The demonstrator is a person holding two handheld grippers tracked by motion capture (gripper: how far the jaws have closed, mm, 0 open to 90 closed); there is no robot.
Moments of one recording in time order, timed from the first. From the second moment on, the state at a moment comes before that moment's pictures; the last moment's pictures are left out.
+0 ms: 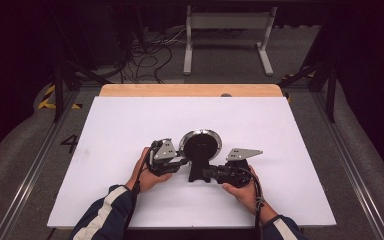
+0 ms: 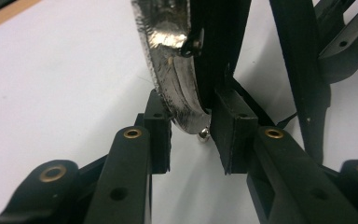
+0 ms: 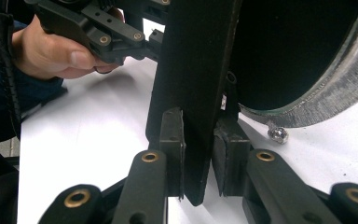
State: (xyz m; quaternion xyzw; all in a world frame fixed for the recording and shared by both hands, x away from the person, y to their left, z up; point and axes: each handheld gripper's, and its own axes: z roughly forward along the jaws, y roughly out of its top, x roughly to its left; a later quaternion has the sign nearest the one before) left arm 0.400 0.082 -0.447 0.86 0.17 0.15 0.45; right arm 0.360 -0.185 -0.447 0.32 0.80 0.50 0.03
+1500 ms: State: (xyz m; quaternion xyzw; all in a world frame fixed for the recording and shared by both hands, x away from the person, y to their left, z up) left arm 0.413 0.075 -0.454 0.86 0.19 0.22 0.42; right arm 0.354 -0.173 -0.449 0.30 0.83 0.46 0.09
